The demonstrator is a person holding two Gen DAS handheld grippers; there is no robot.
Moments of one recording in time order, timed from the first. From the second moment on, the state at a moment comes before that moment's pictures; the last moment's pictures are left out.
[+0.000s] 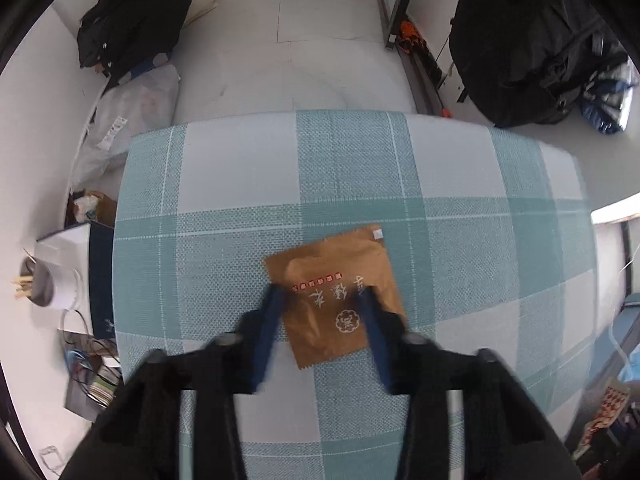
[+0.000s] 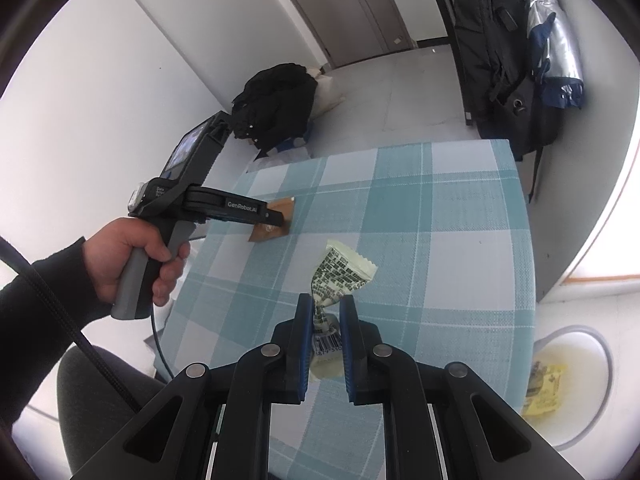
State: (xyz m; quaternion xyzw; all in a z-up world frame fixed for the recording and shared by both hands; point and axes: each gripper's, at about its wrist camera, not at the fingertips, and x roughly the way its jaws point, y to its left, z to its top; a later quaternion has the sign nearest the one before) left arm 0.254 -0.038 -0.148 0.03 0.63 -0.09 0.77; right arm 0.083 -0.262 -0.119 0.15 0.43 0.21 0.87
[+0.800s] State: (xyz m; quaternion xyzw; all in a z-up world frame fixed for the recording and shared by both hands) left arm 0.253 -0.057 -0.163 0.07 0.63 -0.05 0.77; right arm 0.081 -0.265 -0.119 0.15 0.43 0.20 0.87
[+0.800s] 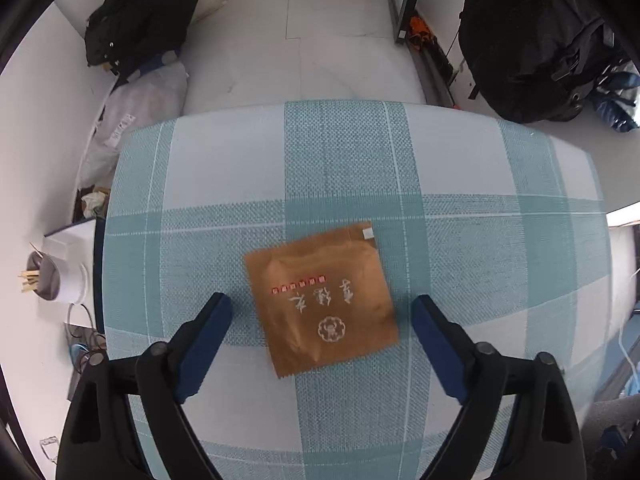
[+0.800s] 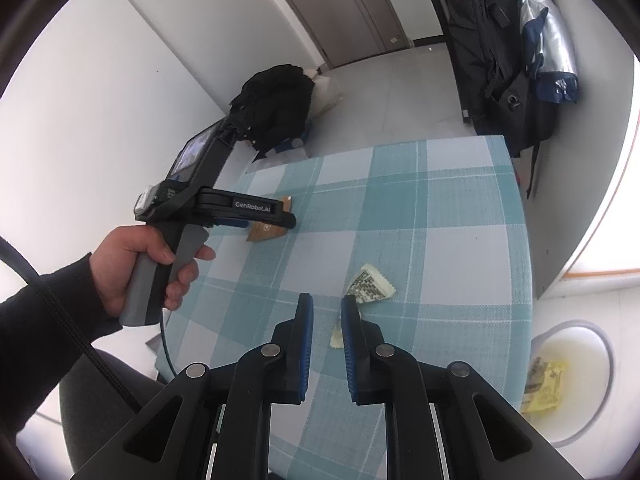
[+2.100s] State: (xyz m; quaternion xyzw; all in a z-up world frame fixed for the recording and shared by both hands) left arm 0.234 0.003 -0.147 -0.12 0.59 -0.12 0.79; right arm 0.117 -0.190 -0.182 0.00 0.48 0.10 0.87
